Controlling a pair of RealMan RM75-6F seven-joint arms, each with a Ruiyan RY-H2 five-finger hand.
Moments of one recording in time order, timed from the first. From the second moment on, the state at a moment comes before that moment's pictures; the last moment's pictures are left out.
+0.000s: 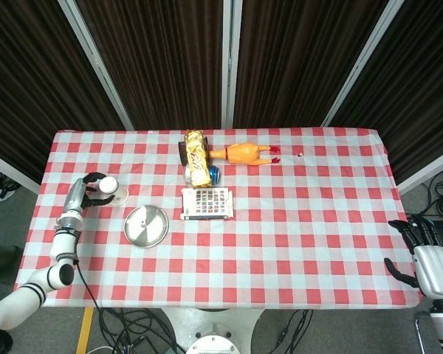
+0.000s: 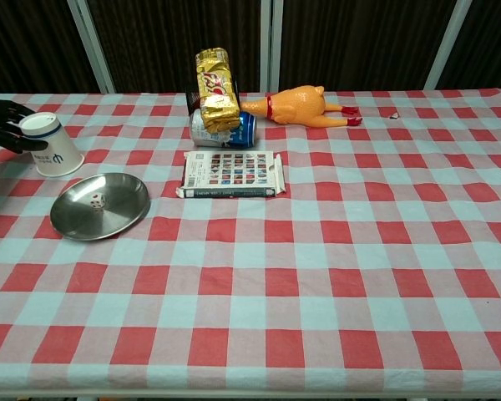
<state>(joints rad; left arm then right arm) -0.59 -1.70 -0.38 -0.82 1.03 0.65 -0.56 0.08 -1.04 0.03 -1.62 -1.54 1.46 0.14</state>
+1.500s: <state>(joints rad) -0.47 -1.69 -0.16 -1.06 1.35 1.04 -0.49 0.07 -1.04 0.03 -1.63 -1.56 1.47 0.14</state>
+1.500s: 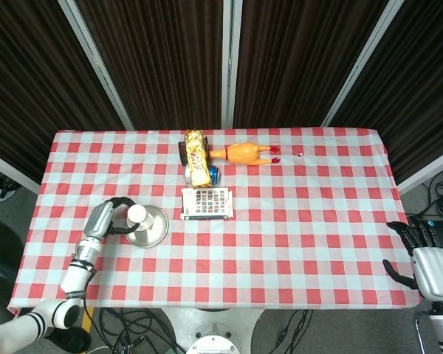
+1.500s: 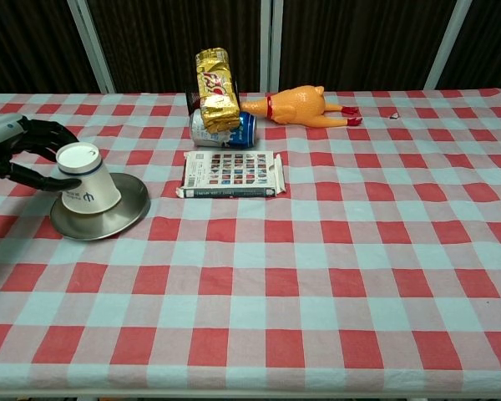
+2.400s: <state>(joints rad) -0.43 -1.72 -0.12 -1.08 1.39 1.09 -0.61 0.07 -1.04 0.03 -1.63 -1.57 1.48 0.13</state>
